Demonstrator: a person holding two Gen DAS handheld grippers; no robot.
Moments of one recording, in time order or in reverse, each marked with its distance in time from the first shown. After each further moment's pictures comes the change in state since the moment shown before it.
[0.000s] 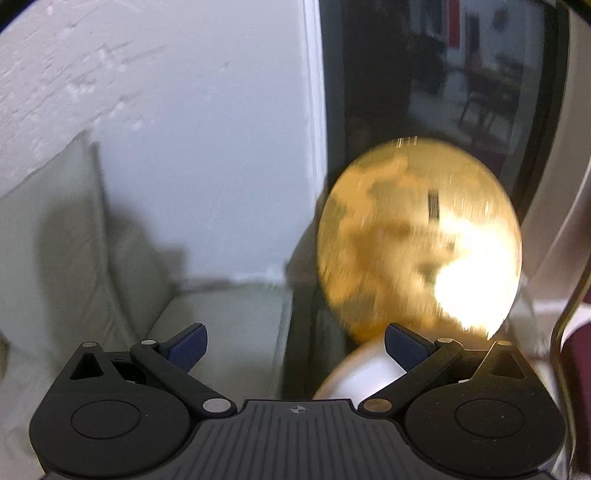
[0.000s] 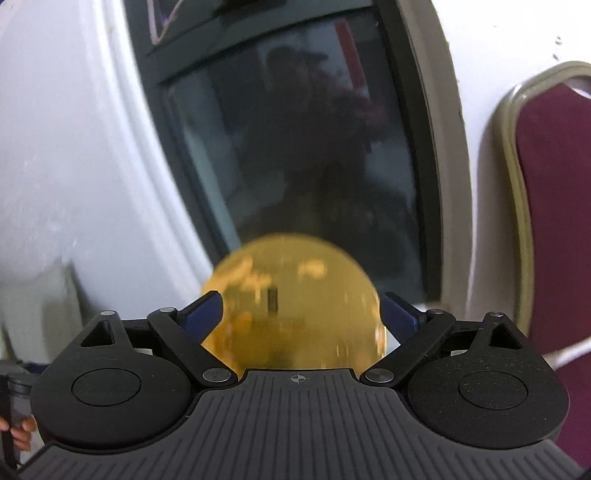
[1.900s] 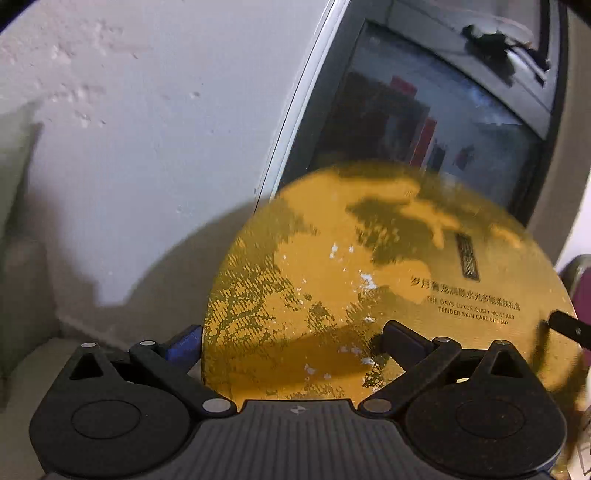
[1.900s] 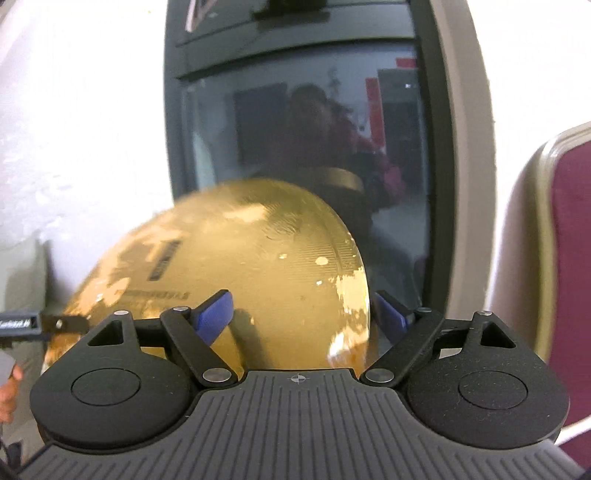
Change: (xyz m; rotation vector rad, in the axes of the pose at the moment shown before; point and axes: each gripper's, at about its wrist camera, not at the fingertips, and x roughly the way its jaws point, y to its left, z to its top) left arm 0.019 -0.002 -0.008 -0.272 -0.306 -0.270; right arm 0.020 0.017 -0.048 -0.214 -0.121 -0.011
